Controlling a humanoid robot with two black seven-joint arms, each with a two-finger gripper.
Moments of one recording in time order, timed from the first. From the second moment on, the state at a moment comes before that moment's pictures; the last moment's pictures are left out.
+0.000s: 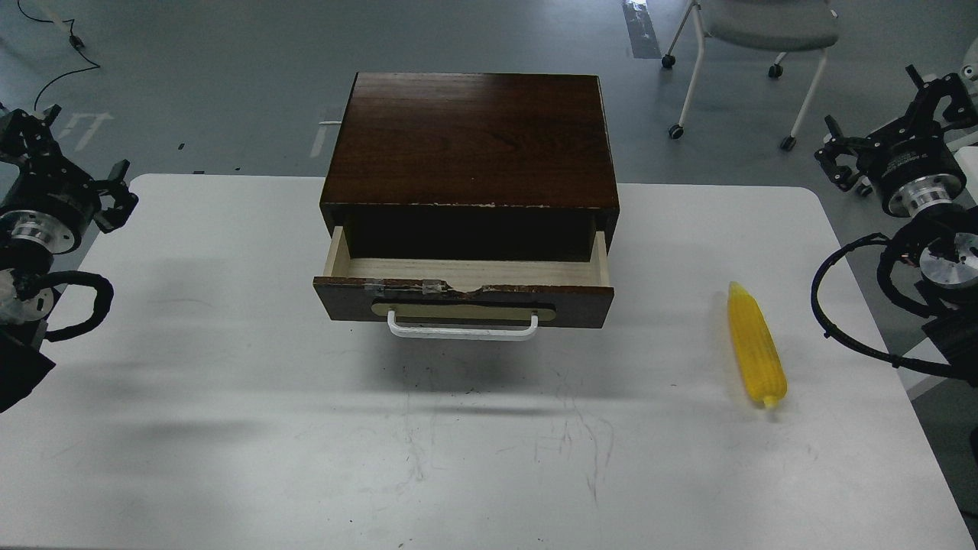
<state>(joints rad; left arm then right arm) -0.86 0.44 -0.45 -0.14 -0.34 -0.49 -0.32 0.90 -0.41 0.57 0.28 0.41 0.49 0.22</state>
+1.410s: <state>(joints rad) -0.86 0.48 -0.46 -0.15 -0.35 -0.49 -0.34 1.41 -0.81 -0.38 1.00 -0.87 0.44 0.17</state>
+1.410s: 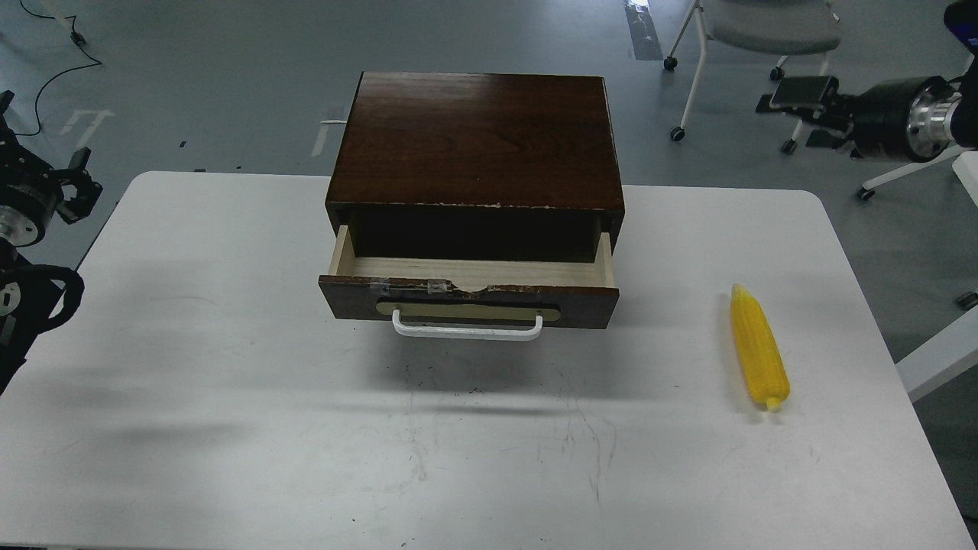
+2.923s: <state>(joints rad) -0.83 0.50 -0.46 -0.13 -0.35 -0.49 -0.41 1.27 -0.84 -0.40 1.15 -1.13 0.29 0.05</state>
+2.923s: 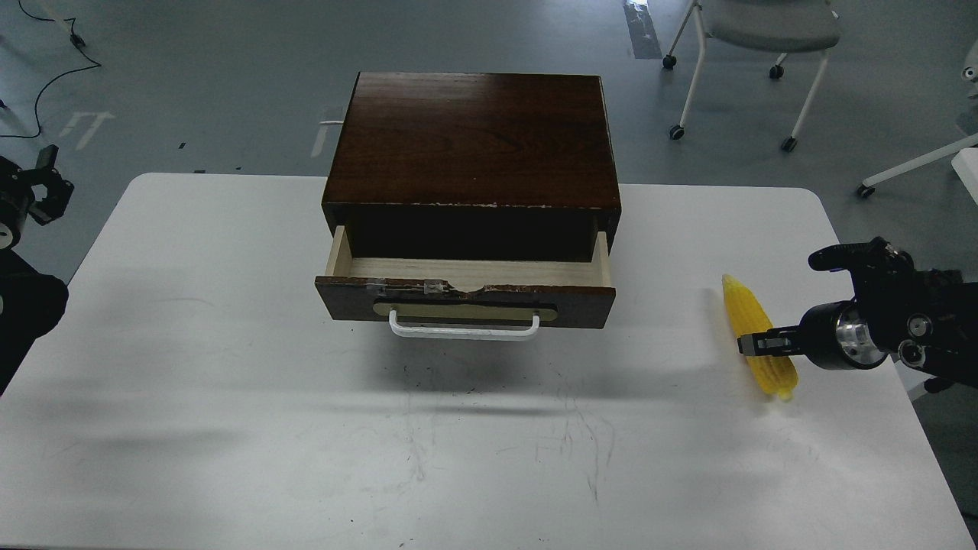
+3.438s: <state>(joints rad) -0.85 0.47 -0.46 -0.15 -0.35 -0.49 -0.41 1.87 -0.56 -0.40 1.19 -1.32 0.30 0.05</state>
